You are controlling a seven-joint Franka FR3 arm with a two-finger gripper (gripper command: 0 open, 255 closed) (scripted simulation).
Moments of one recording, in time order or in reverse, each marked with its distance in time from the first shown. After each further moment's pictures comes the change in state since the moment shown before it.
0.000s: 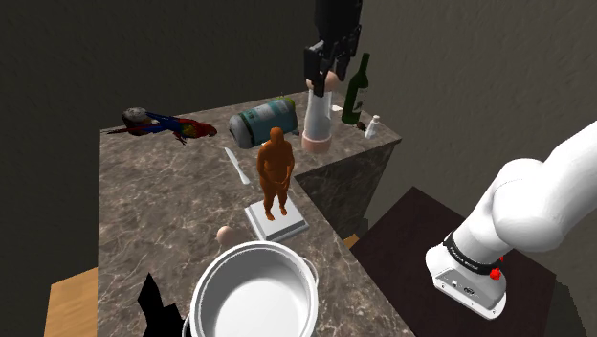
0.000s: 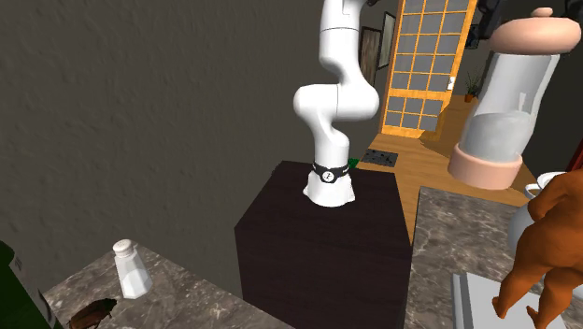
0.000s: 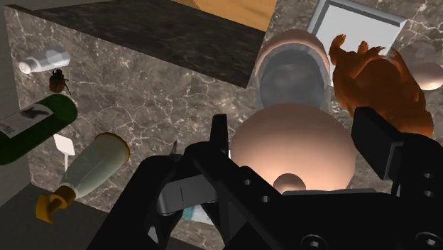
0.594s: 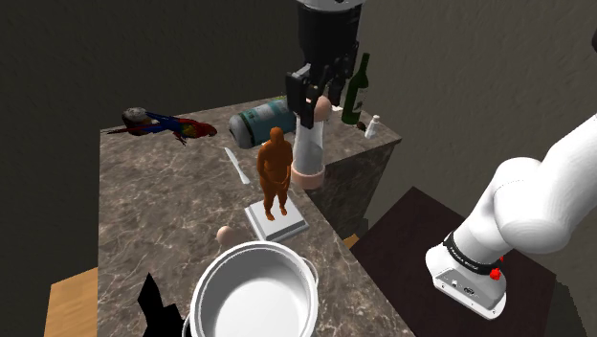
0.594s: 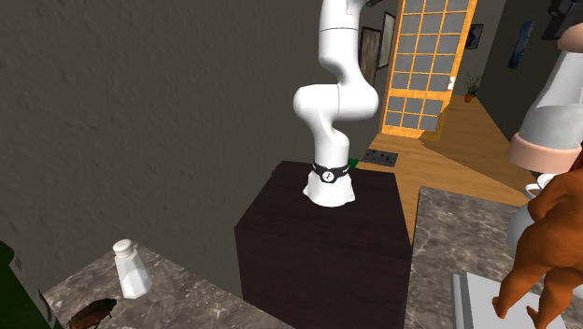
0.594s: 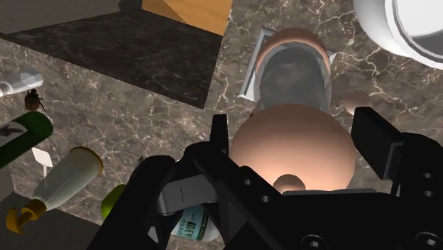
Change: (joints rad) arm 0.086 0.046 0.152 0.068 0.020 -0.054 0.236
